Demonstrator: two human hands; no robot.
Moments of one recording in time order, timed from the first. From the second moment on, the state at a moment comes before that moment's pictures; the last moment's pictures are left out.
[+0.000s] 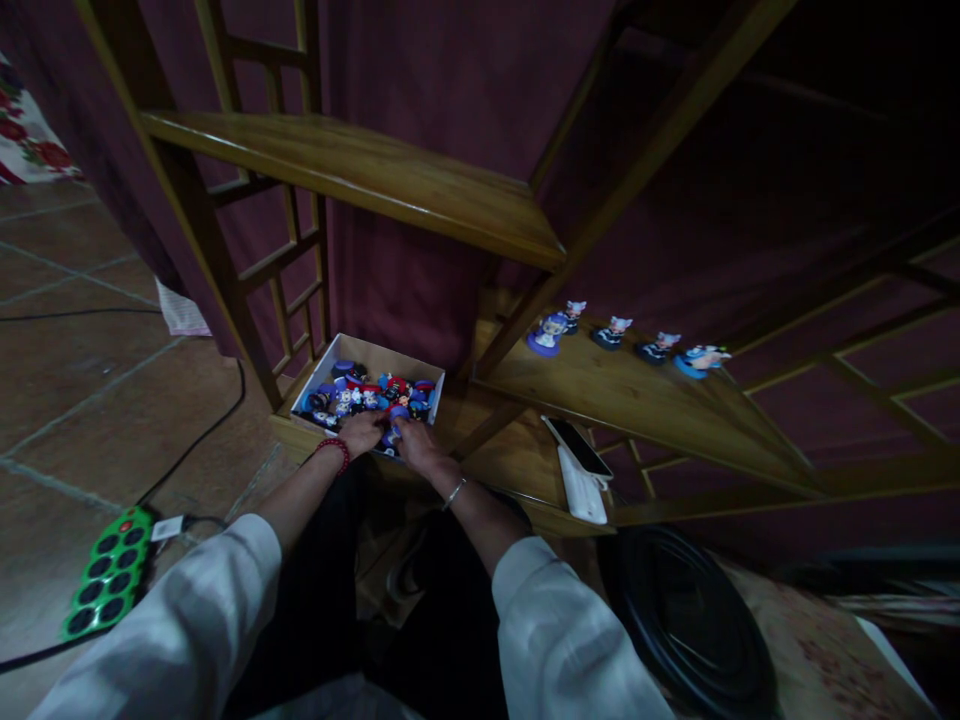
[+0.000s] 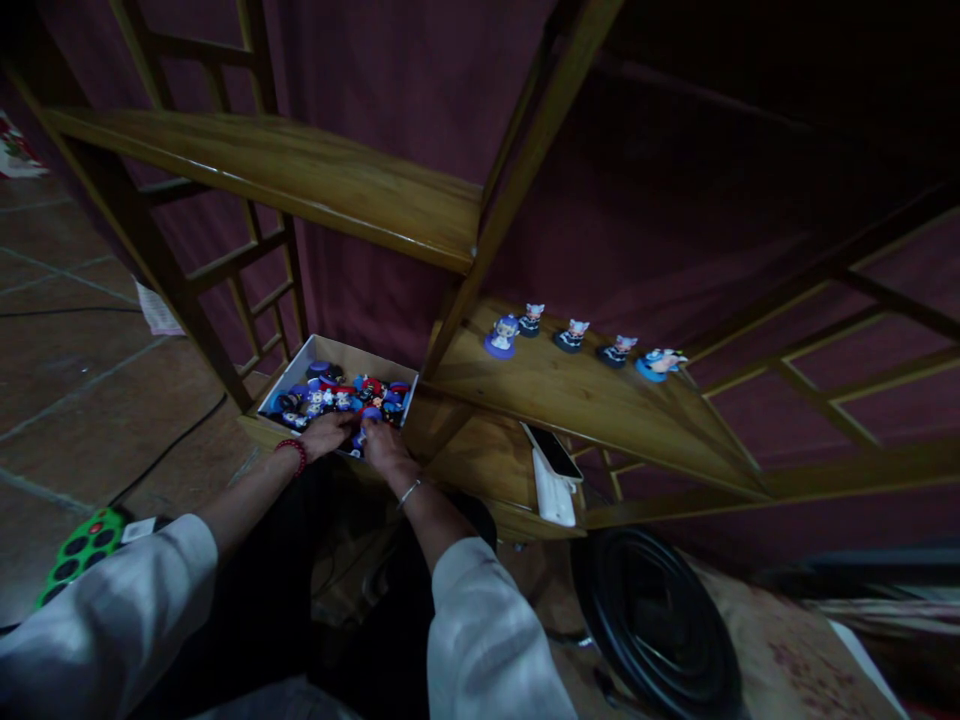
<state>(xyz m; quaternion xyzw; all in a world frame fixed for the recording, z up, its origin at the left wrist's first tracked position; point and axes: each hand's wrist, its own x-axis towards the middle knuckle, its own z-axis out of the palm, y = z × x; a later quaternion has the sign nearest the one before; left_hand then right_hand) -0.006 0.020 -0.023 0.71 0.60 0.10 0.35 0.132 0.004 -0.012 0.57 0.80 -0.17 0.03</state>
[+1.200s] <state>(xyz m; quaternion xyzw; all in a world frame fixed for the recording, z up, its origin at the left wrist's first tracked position) -0.005 0.025 -0.029 0.73 0.61 0.03 0.31 0.122 0.016 -0.014 0.54 0.82 -0.17 0.07</state>
